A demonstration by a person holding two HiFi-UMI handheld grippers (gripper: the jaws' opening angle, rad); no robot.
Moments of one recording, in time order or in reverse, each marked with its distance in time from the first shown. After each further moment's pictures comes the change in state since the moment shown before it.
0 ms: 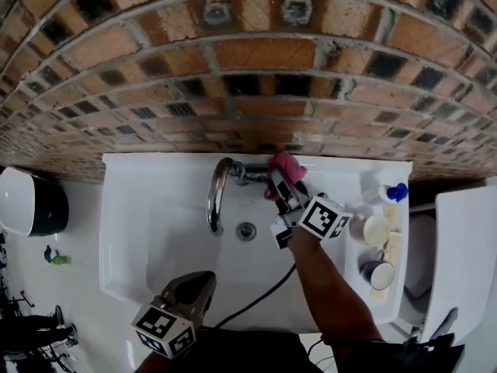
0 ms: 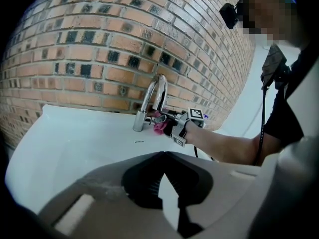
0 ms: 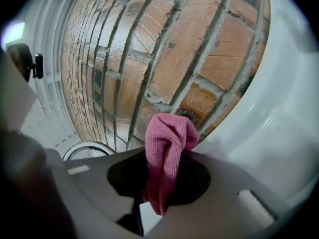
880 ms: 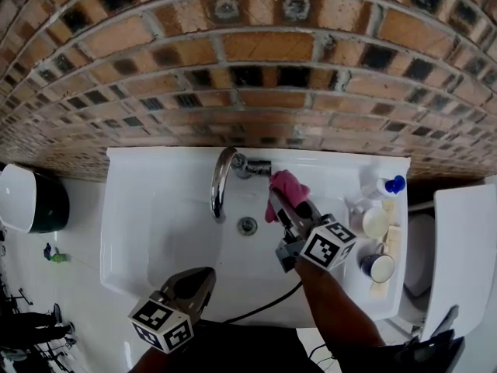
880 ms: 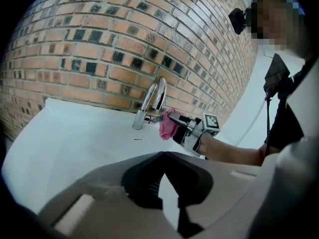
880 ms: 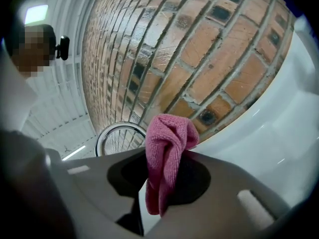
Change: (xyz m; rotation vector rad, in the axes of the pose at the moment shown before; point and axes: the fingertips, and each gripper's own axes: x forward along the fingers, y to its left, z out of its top) left arm -0.013 -0.007 -0.010 -0.052 -0.022 -0.022; right arm -0.056 0.065 -0.029 -0.212 0.066 0.108
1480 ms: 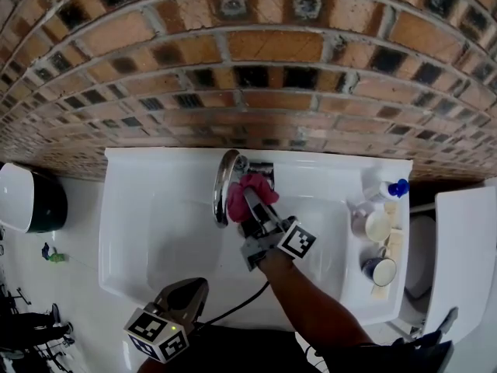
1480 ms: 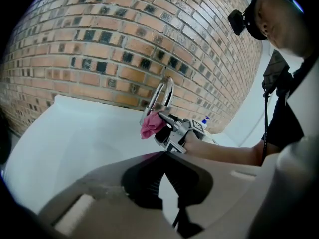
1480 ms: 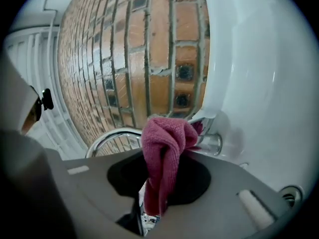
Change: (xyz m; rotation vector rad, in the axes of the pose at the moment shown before) left arm -0.017 0.014 -0.015 -0.035 0.009 0.047; right arm 0.056 -0.003 -0.048 0.571 -0.204 0.145
